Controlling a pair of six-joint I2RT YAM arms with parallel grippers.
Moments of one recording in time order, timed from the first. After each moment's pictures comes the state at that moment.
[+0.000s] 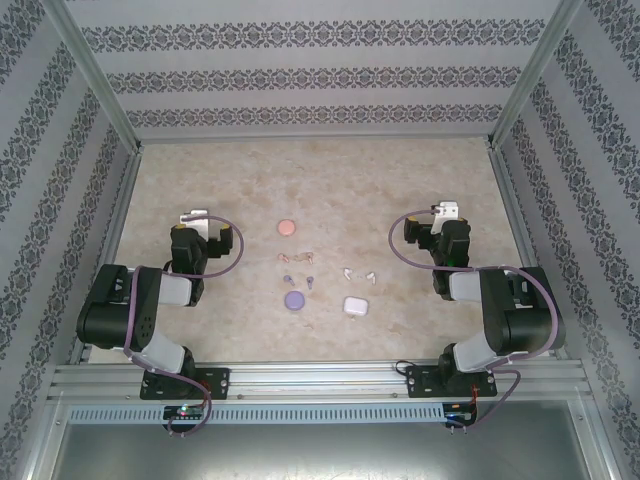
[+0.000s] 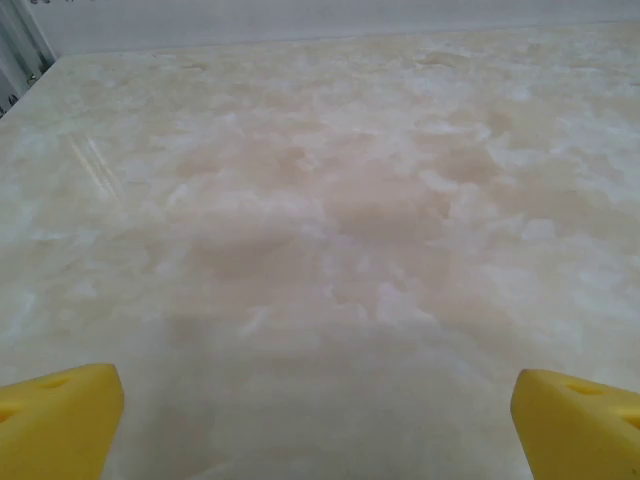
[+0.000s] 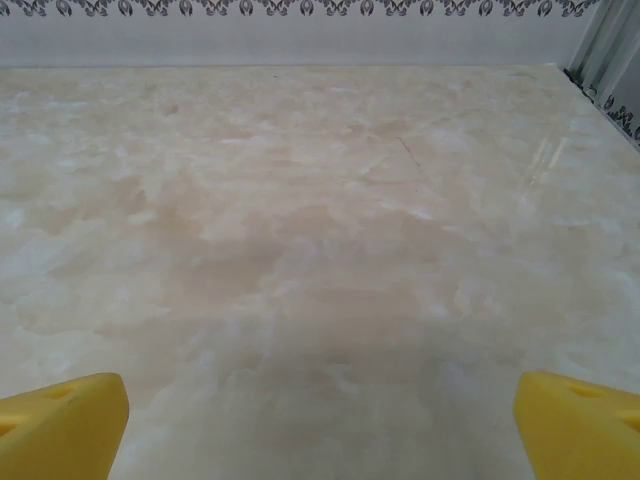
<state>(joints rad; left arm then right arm) -0.02 1.55 0.36 0.82 -0.11 0.01 0.02 1.51 0.38 0.76 0.03 0.03</state>
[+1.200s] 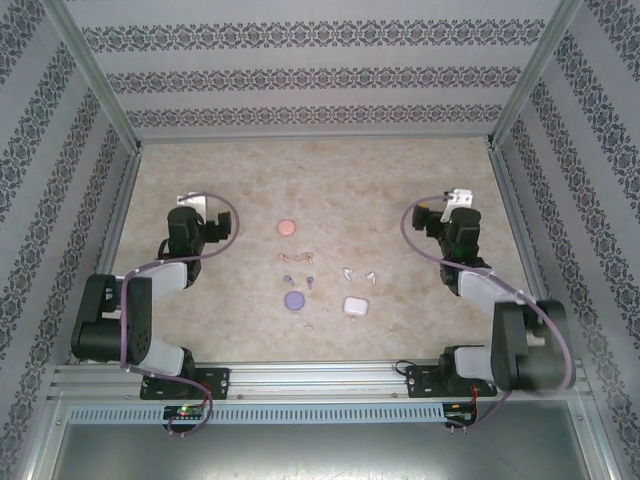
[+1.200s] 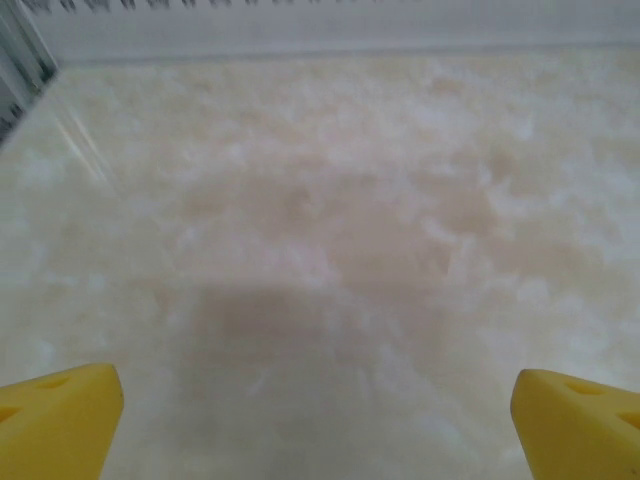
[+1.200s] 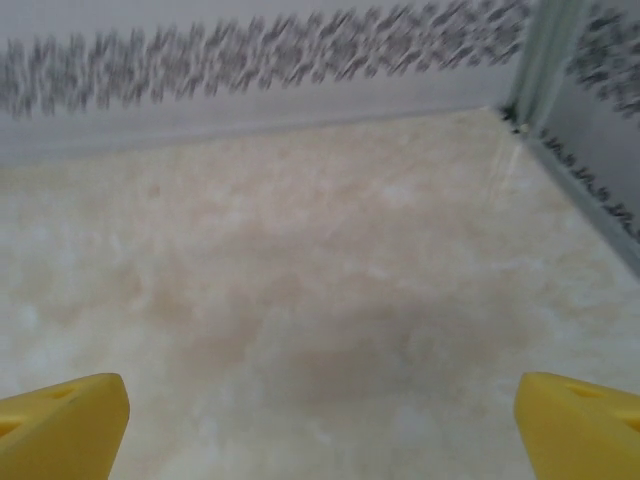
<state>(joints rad) -0.01 1.44 0.58 0.42 -0.11 -0.02 0.00 1.25 0.52 0.40 0.11 0.15</state>
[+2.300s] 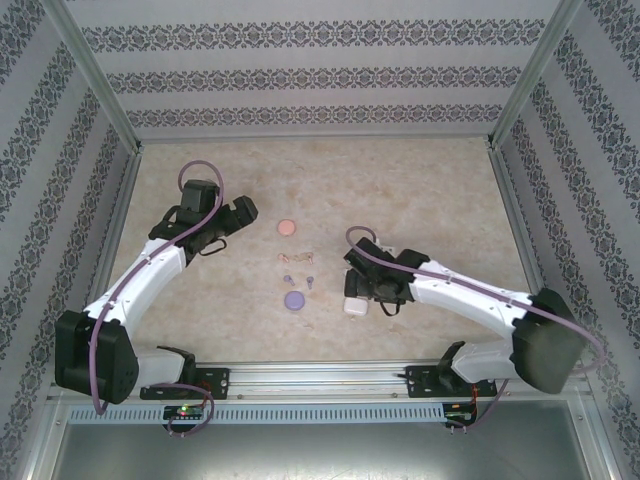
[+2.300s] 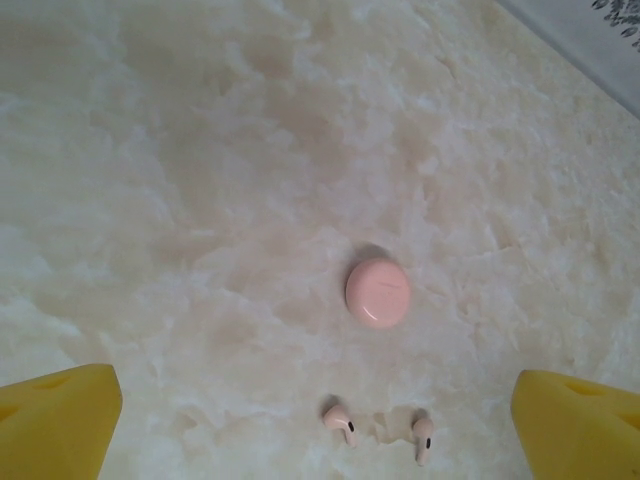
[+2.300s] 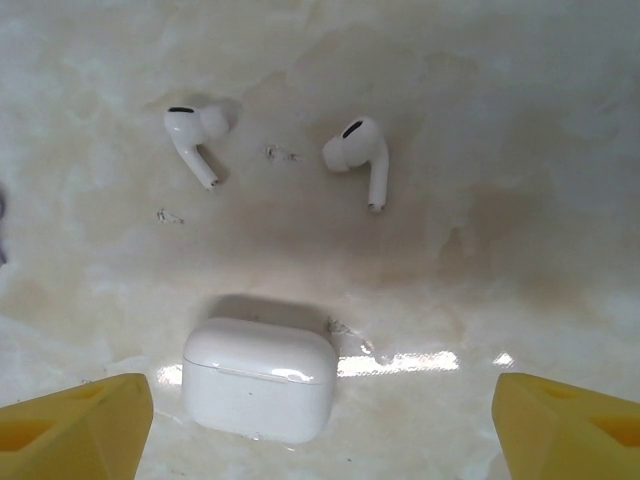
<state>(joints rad) -0.21 1.28 0.94 -0.45 0.06 -0.71 0.83 1.35 0.86 -0.81 0.18 0.95</state>
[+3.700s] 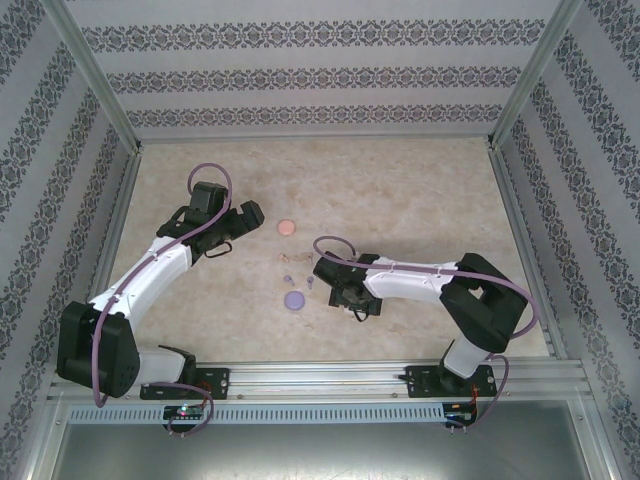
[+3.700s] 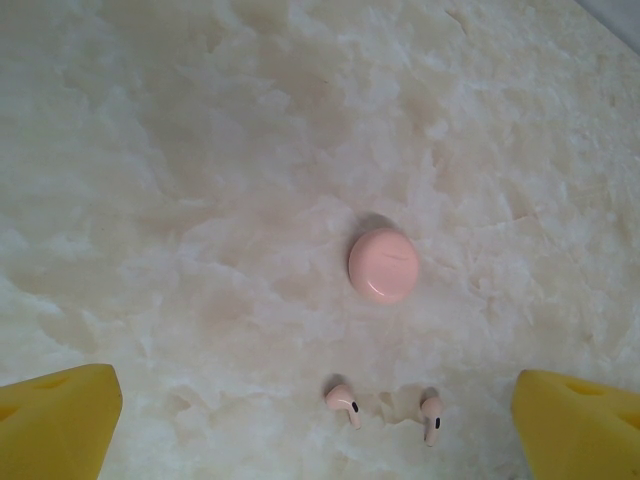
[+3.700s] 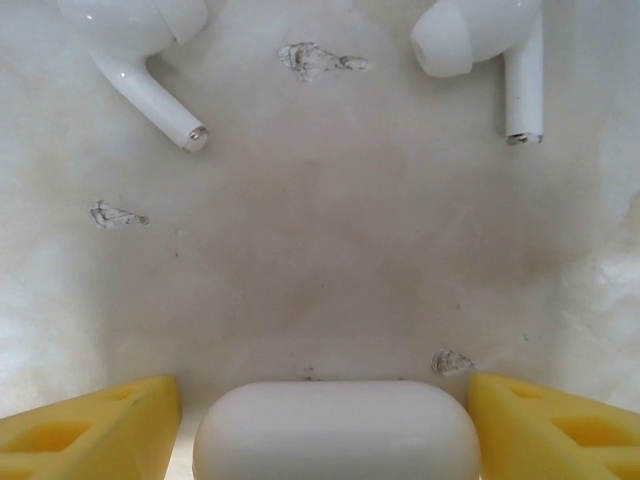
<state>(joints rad) -0.25 1.32 0.94 -0.46 0.05 -0.70 0.92 1.66 0.90 -0.72 0.18 1.16</state>
